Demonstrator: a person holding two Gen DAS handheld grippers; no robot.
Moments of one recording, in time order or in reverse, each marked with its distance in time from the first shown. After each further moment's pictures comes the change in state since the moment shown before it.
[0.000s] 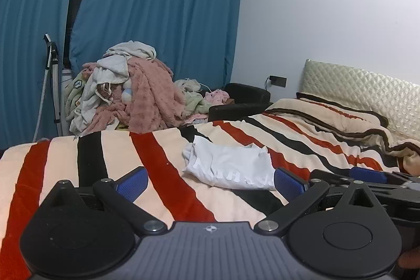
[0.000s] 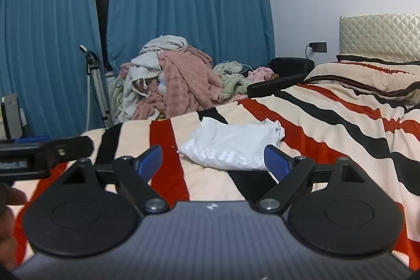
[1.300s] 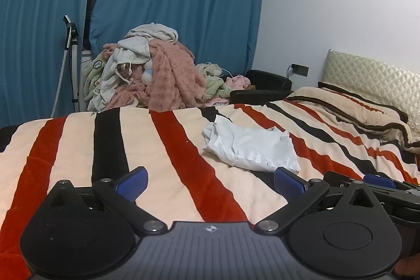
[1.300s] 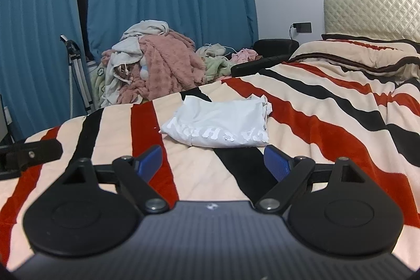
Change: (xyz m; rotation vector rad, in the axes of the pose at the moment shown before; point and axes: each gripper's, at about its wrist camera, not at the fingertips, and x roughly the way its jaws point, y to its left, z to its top) left arm 0.020 0.013 -0.029 -0.040 0.069 0.091; right arm 0.025 -0.003 -0.029 0.042 0.059 -0.072
